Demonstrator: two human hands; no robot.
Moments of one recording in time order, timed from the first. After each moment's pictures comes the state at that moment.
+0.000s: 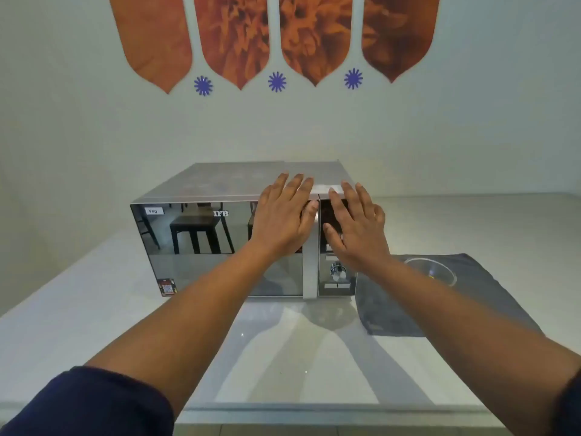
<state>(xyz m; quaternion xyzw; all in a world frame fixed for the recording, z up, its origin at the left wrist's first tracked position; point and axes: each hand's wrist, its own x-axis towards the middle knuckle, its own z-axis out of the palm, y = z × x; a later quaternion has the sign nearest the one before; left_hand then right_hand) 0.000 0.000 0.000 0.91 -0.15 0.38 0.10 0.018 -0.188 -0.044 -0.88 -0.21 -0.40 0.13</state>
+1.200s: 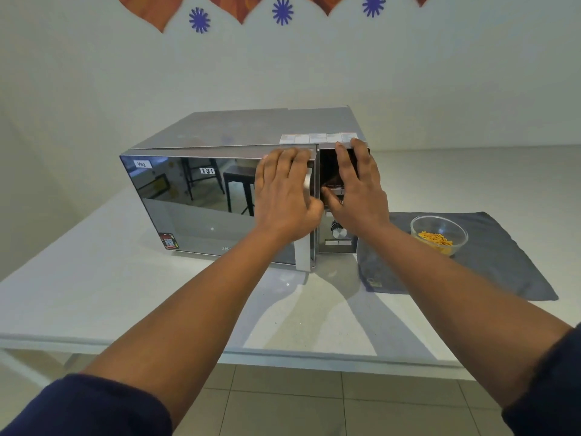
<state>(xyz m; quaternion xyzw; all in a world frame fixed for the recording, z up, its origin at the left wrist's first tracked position) -0.035 -0.029 -0.032 0.91 -0.07 0.40 0.12 0.034 -0.188 -0.067 -0.88 -0.19 -0.37 0.24</state>
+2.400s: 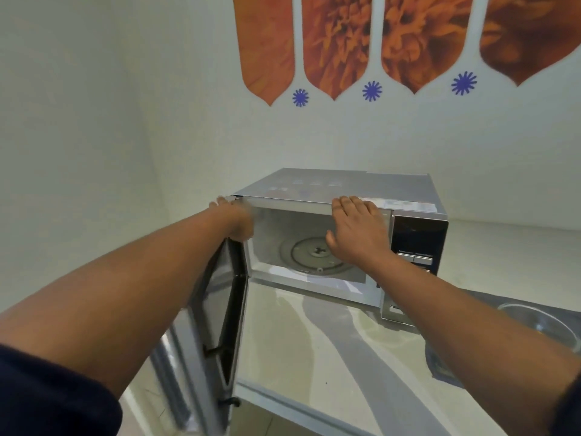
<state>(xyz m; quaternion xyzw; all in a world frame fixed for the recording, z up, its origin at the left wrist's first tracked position) -0.077 0.147 0.073 0.94 0.32 -0.08 -0.10 0.029 -0.071 0.001 -0.91 -0.30 -0.29 0.01</state>
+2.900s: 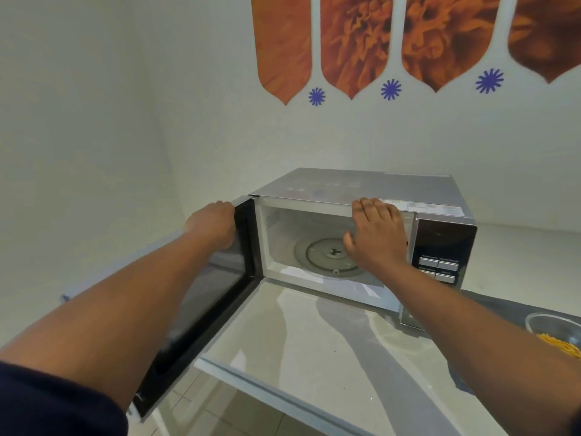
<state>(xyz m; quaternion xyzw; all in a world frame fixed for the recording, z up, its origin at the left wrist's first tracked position) -0.115 0.220 0.048 0.95 0.25 0.14 -0.09 0.028 -0.063 -0.010 -0.90 -0.27 -0.32 0.07</state>
